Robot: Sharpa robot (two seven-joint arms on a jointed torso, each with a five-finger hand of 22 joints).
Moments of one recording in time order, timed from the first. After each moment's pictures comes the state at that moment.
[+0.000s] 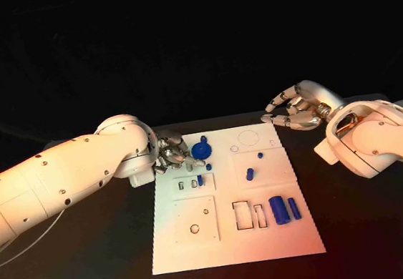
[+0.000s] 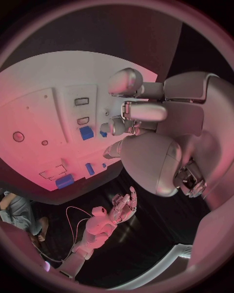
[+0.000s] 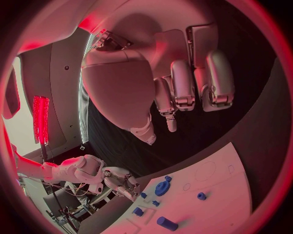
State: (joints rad) left arm 1.32 -0.68 -0.04 1.39 -1.02 0.24 -0.49; left_hand 1.32 0.22 -0.43 0.29 0.06 0.79 0.09 0.73 0.50 1.22 0.01 1.12 0.94 1.47 -0.04 1.52 1.31 0.12 1.31 0.05 1.33 1.01; right arm 1.30 -0.94 -0.11 1.68 -1.01 -0.62 -0.17; right_hand 1.33 -0.13 0.17 0.29 0.22 0.92 0.15 0.19 0.41 1.43 0.07 1.37 1.31 1.46 0.01 1.56 1.31 0.01 1.46 0.11 1.55 1.31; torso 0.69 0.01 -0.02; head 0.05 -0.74
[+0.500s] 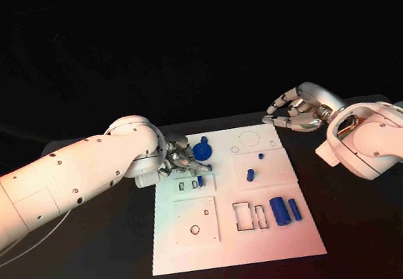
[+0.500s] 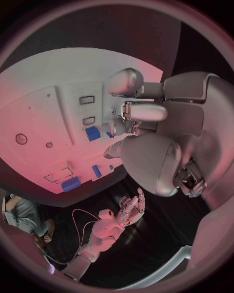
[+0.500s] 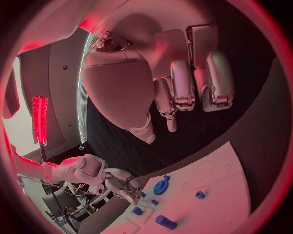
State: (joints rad) left arm 1.32 -0.64 -0.05 1.36 -1.05 0.29 -0.51; left_hand 1.32 0.22 -0.43 0.29 0.06 0.80 0.09 0.72 0.50 1.22 0.01 1.12 0.95 1.47 -0.04 1.53 1.31 0.12 1.31 0.05 1.33 1.02; right arm 1.30 -0.94 -0.11 1.68 -1.01 -0.62 -0.19; right_hand 1.32 -0.13 0.17 0.29 0.22 0.92 0.15 0.19 0.41 1.43 0.07 1.37 1.31 1.46 0.01 1.55 1.31 0.01 1.46 0.11 1.54 1.31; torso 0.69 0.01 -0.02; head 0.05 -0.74
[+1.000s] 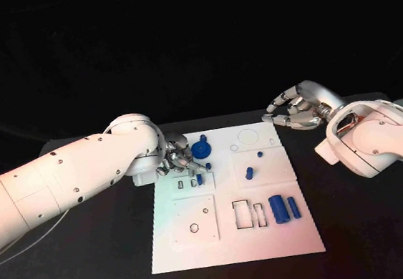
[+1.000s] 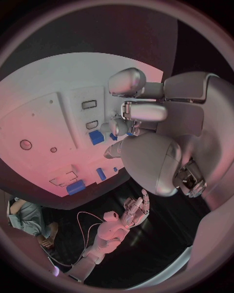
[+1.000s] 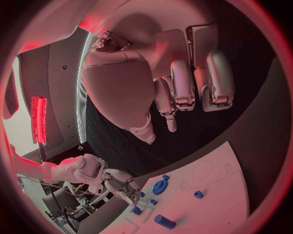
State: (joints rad) left arm 1.32 -0.63 -0.05 1.36 -1.08 0.33 -0.52; left_hand 1.31 0.23 -0.43 0.29 0.06 0.80 0.09 0.72 0.50 1.24 0.02 1.15 0.98 1.47 -0.04 1.53 1.31 0.12 1.32 0.05 1.35 1.04; right arm 1.30 -0.94 -0.12 1.68 -1.01 -0.62 -0.19; right_hand 1.32 -0.13 0.17 0.29 0.22 0.92 0.15 0.19 0.41 1.43 0.07 1.37 1.31 1.46 0.01 1.55 1.31 0.01 1.46 0.11 1.54 1.31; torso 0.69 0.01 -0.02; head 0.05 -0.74
